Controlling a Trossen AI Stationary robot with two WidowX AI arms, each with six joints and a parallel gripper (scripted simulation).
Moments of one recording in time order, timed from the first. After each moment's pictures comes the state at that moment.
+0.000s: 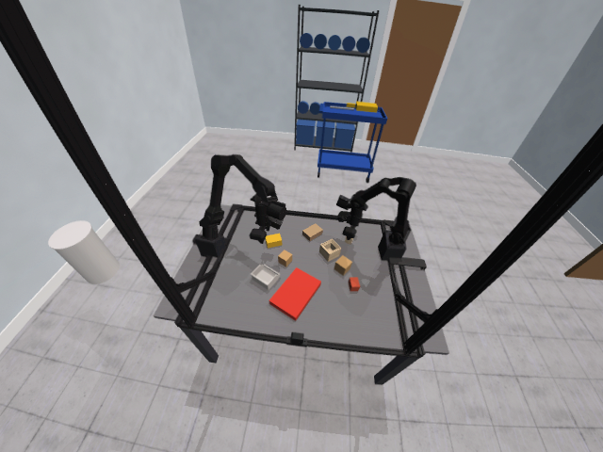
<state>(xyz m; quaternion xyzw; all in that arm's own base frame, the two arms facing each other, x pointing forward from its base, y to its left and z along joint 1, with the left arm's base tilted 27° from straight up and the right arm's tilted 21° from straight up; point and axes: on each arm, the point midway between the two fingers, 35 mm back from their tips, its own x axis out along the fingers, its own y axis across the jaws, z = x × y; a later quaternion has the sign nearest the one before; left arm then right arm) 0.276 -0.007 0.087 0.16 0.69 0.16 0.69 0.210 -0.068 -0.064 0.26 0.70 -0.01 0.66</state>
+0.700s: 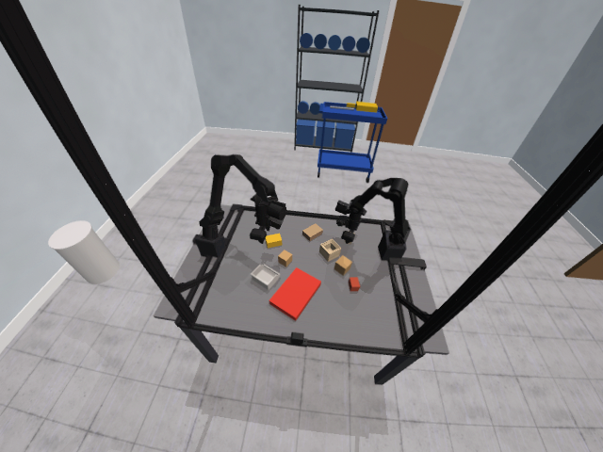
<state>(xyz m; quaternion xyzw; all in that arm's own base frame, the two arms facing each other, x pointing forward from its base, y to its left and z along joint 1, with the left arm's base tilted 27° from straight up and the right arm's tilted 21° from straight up) 0.277 -0.007 0.088 0.16 0.68 0.16 0.69 0.210 -0.058 -0.093 0.26 0.70 -0.01 0.66</state>
